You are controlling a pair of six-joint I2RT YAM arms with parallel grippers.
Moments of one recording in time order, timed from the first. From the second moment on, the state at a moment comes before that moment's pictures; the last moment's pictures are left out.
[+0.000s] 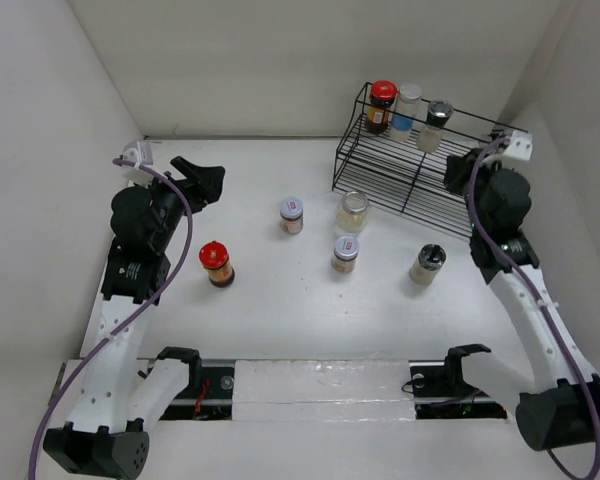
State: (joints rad) left arm -0.13 0.83 0.99 -0.19 0.11 -0.63; right arm 0.09 1.06 1.05 0.06 0.16 0.27
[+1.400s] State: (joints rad) left arm -0.13 0.85 0.99 -0.19 0.12 -0.63; right arm 0.20 0.99 0.74 -0.42 0.23 0.36
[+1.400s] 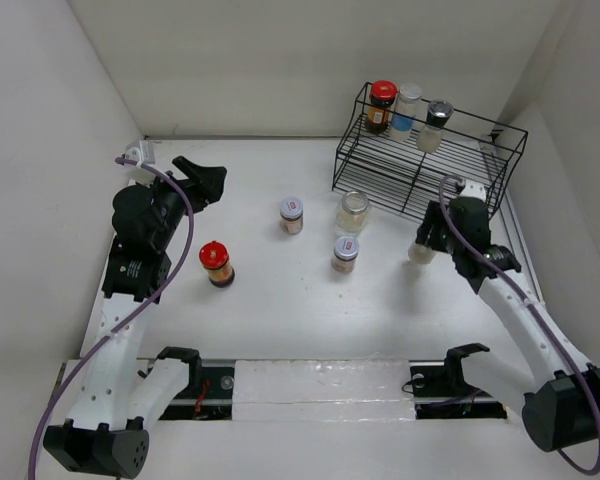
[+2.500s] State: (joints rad) left arm -0.13 0.85 0.99 -0.18 0.12 -0.63; right arm -0.18 1.81 1.98 -0.41 -0.07 0.21
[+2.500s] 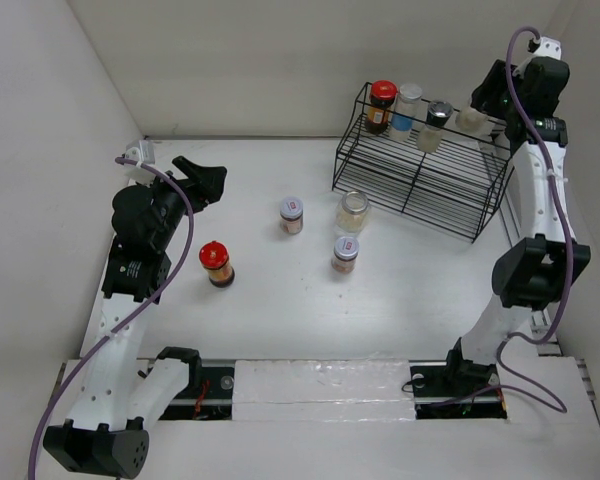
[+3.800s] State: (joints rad) left arm -0.13 0.85 0.97 -0.18 0.10 -0.63; right arm 0.27 1.46 1.46 0.05 -0.30 0.14
